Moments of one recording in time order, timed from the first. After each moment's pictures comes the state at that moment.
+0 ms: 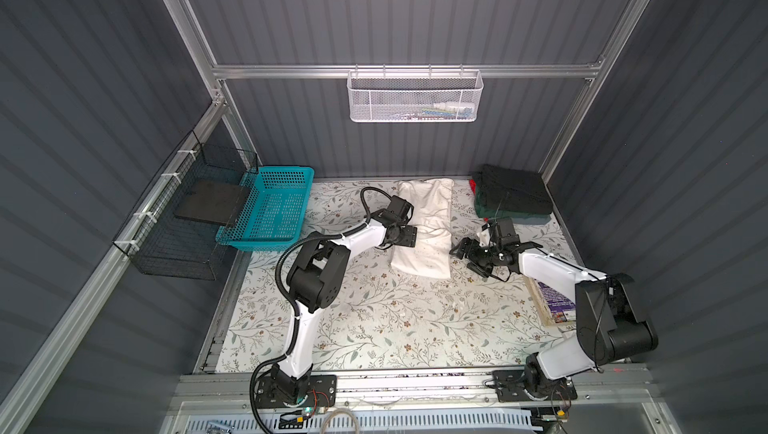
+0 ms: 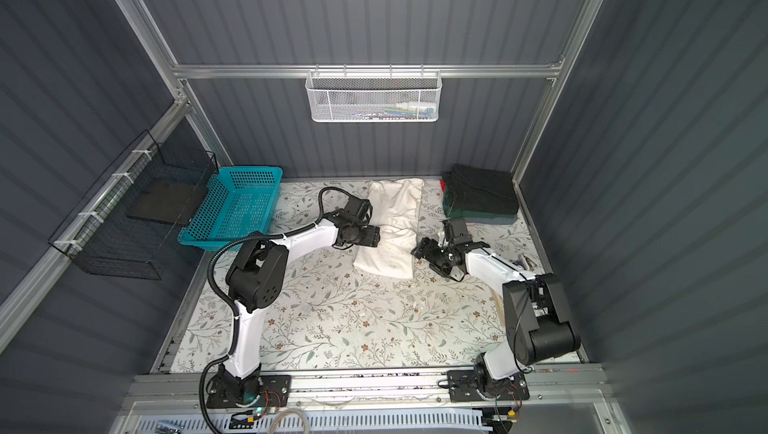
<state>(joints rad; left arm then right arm) -0.62 2.16 1.61 -0.43 0.00 -0.32 0.23 1.53 0.84 -0.29 -0.40 0.73</state>
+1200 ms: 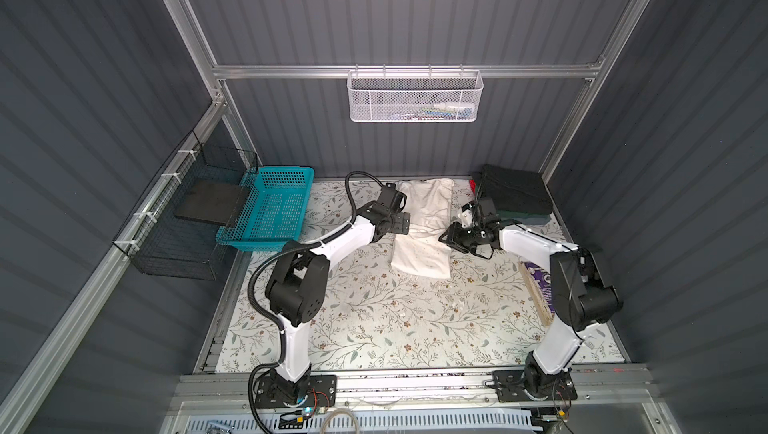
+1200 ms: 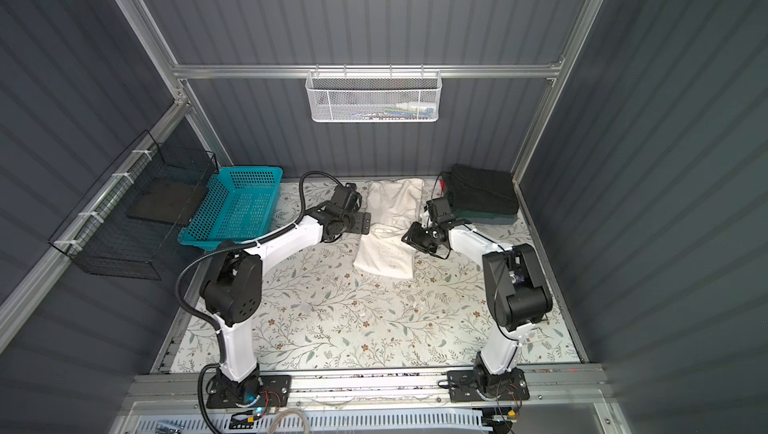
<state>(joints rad) -0.60 1.91 1.49 -0.40 -0.20 -0.29 0.29 1.81 1.17 -0.32 -0.44 0.62</state>
